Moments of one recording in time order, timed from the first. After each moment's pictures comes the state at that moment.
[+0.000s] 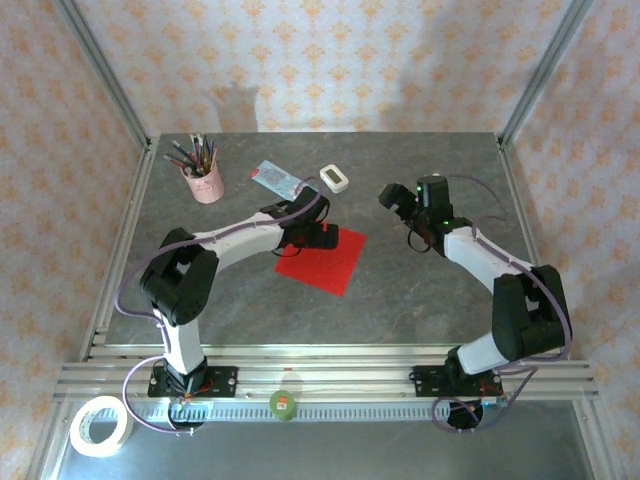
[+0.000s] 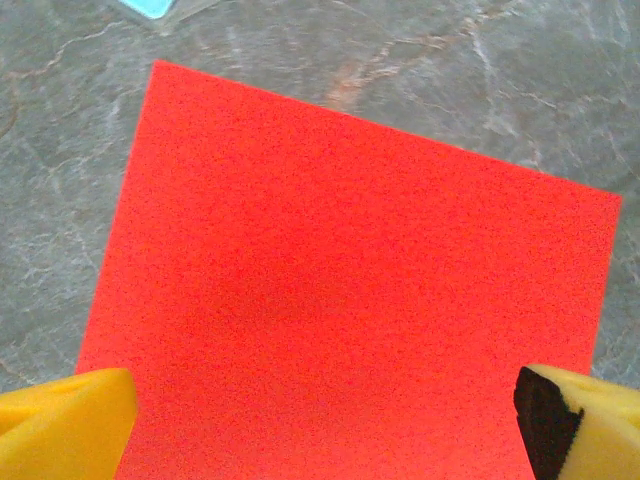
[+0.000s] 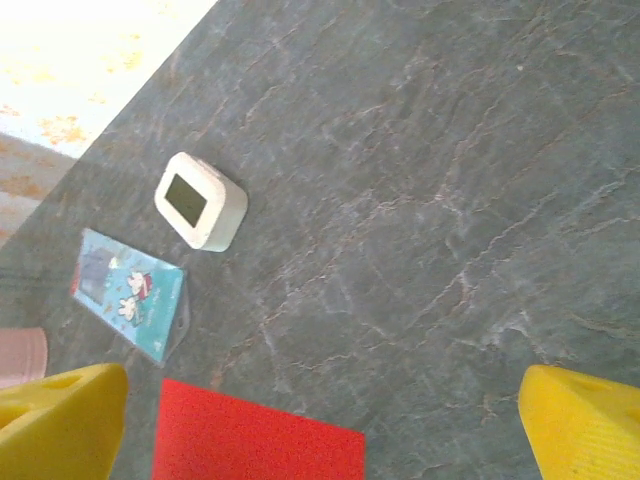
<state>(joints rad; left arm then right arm) -0.62 1.85 1.28 -0.49 -0.11 -0.53 0.24 1.48 0.89 -0.08 -0.07 0.80</state>
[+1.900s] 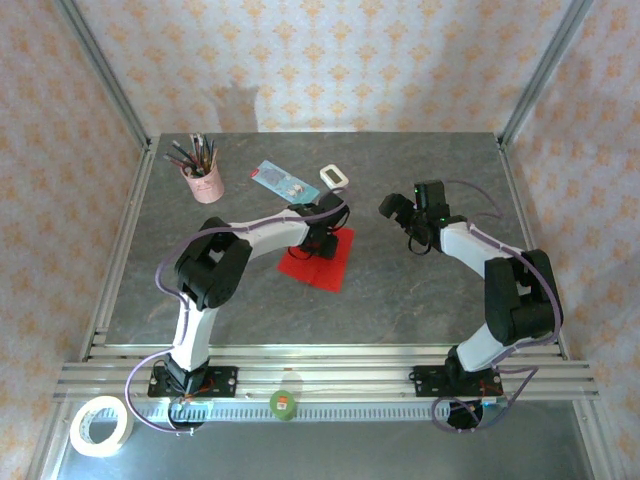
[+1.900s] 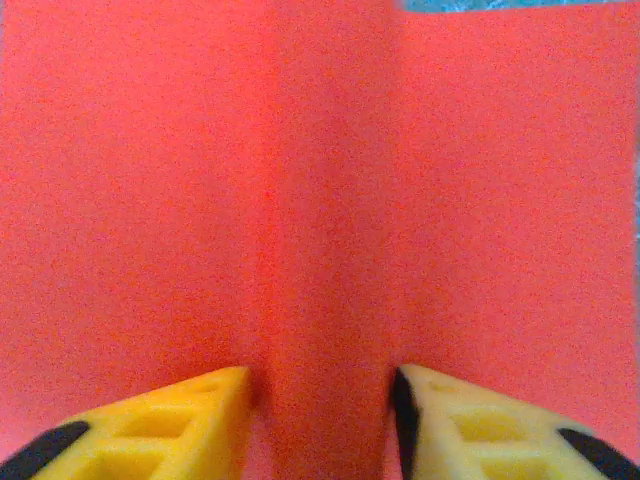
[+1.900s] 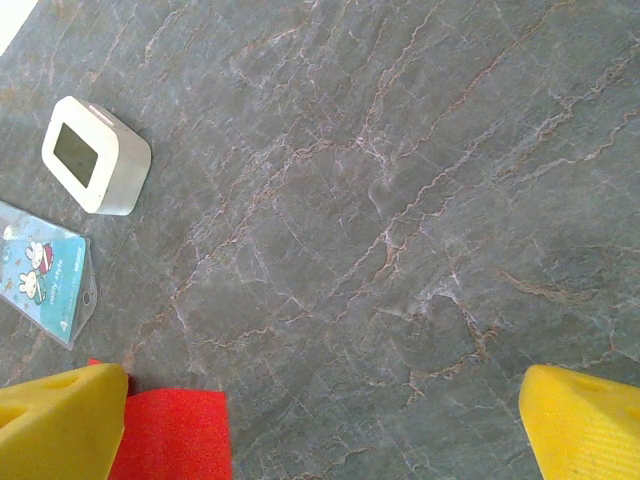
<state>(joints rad) -0.66 2.05 1.45 -0.64 -0.10 -0.42 0.21 1.58 0.90 -0.14 -0.11 0.77</state>
